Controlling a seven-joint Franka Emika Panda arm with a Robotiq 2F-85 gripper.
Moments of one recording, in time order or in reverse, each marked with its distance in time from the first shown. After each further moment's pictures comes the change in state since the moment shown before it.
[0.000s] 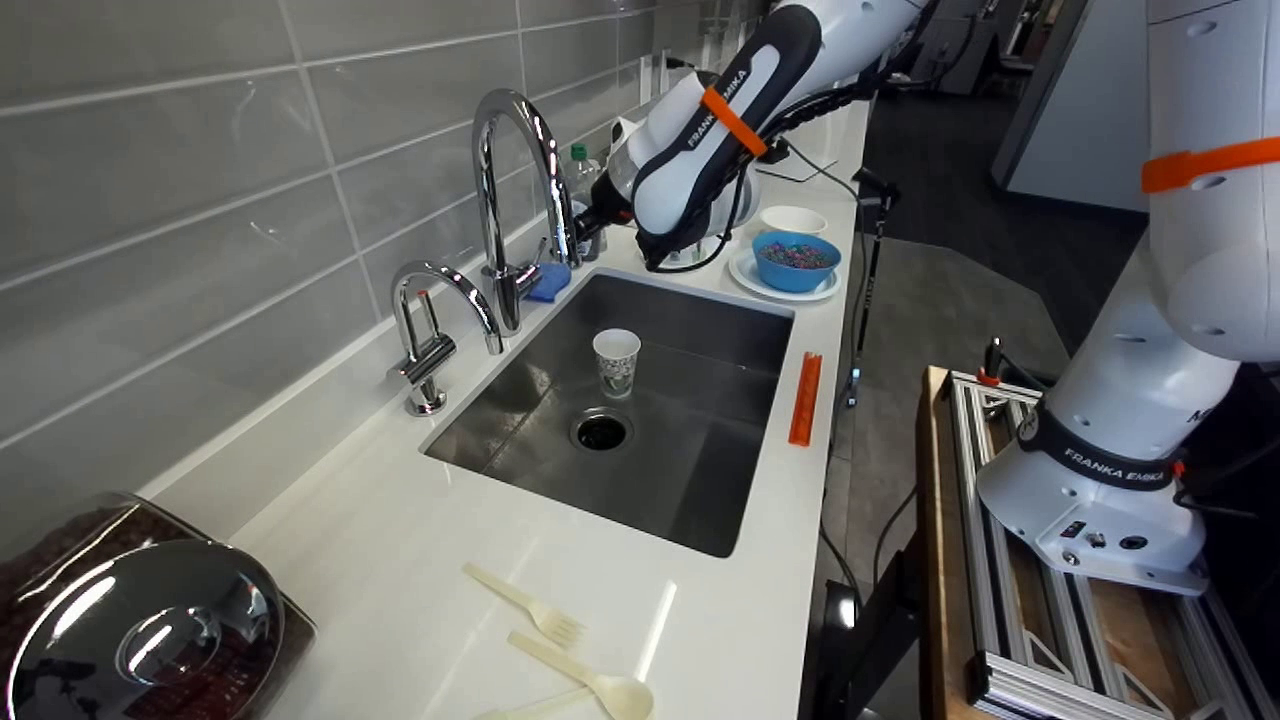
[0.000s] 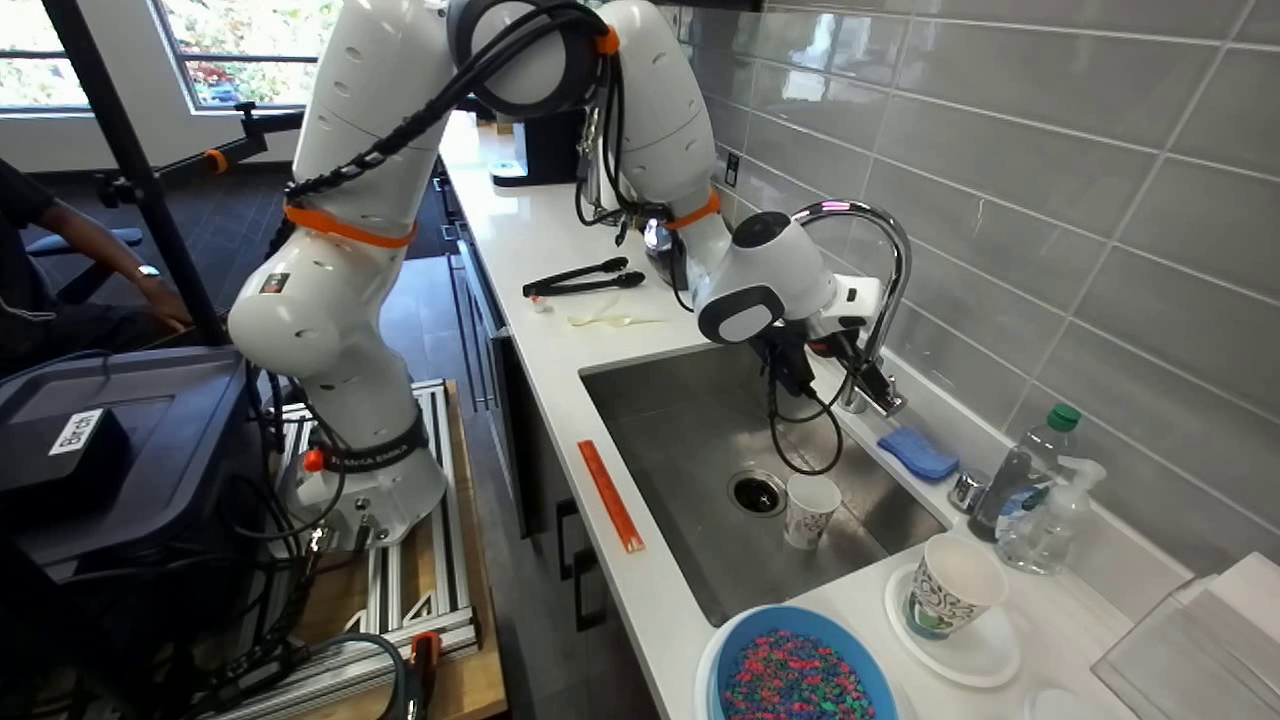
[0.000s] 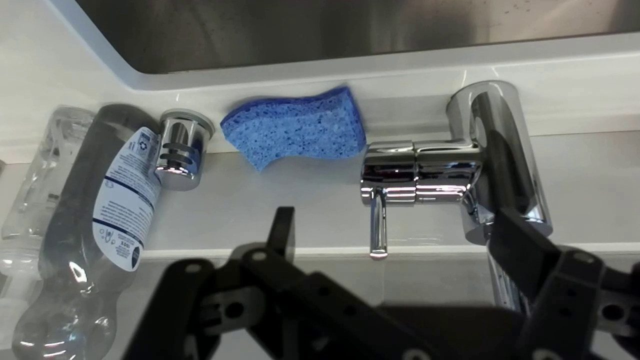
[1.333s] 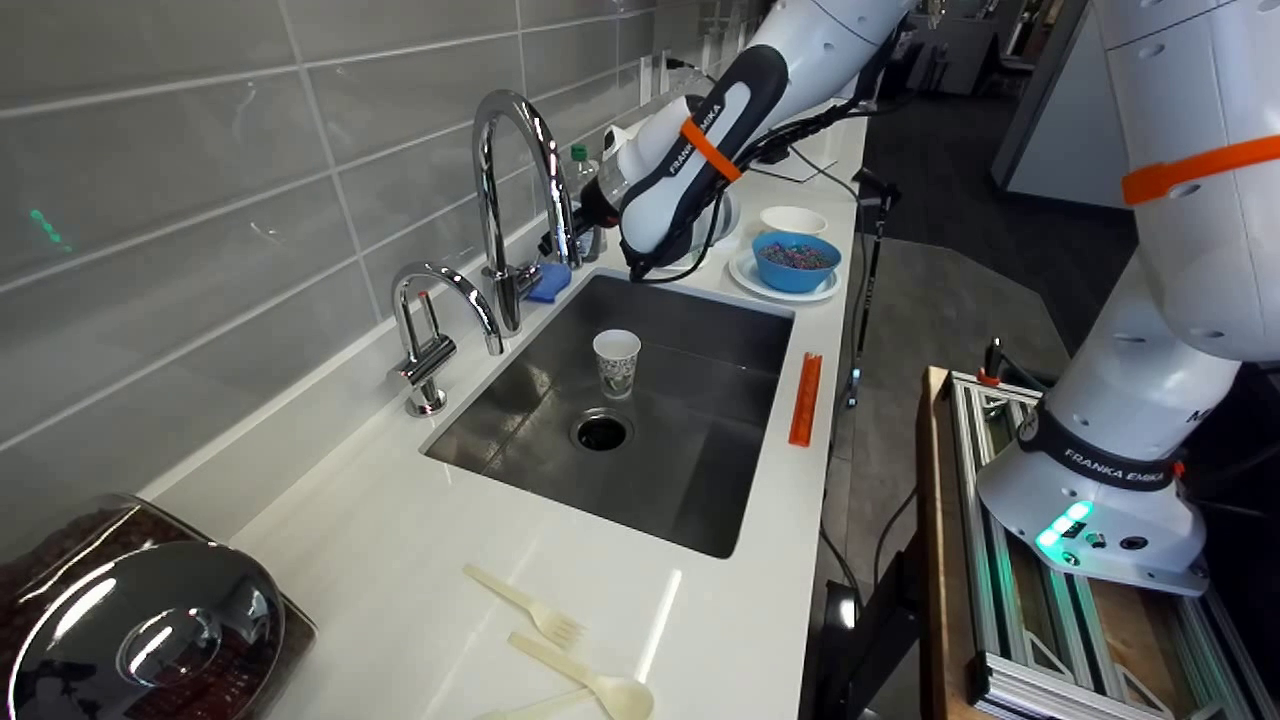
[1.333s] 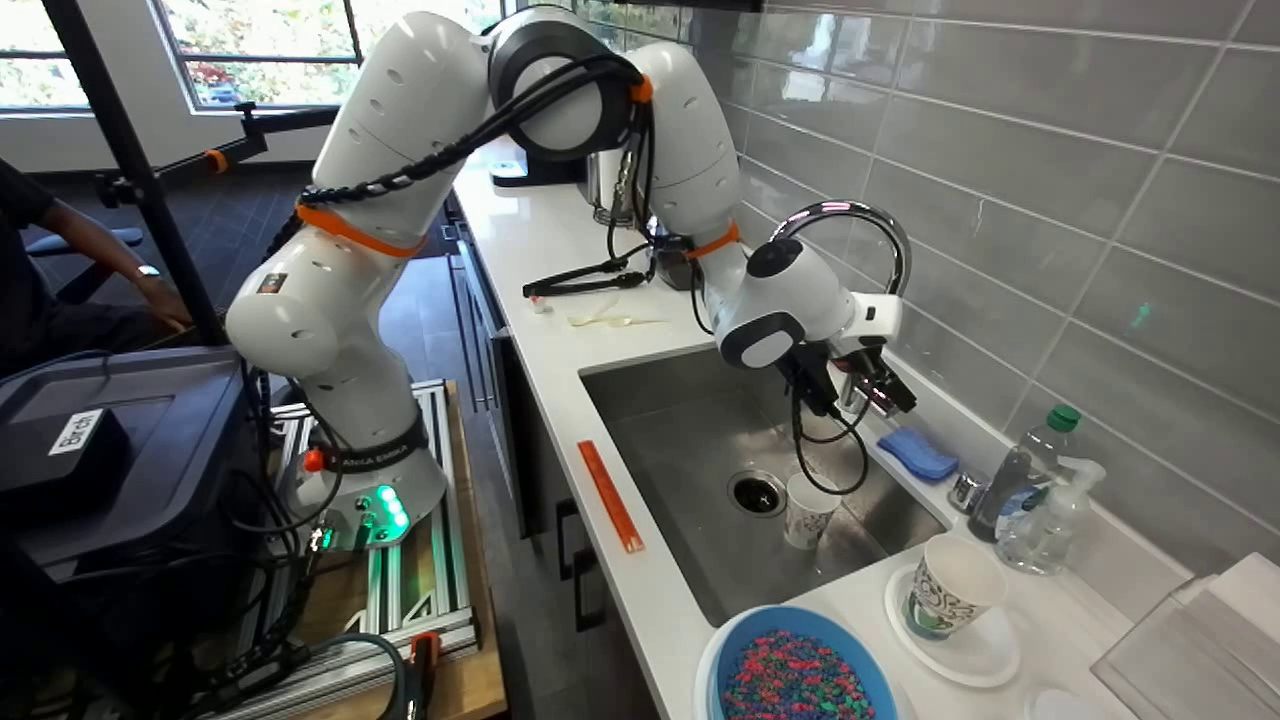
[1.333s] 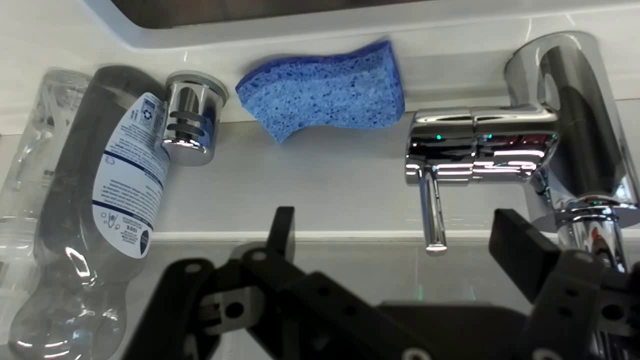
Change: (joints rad) arm -0.019 0.132 -0.012 0.126 -0.064 0.092 0.041
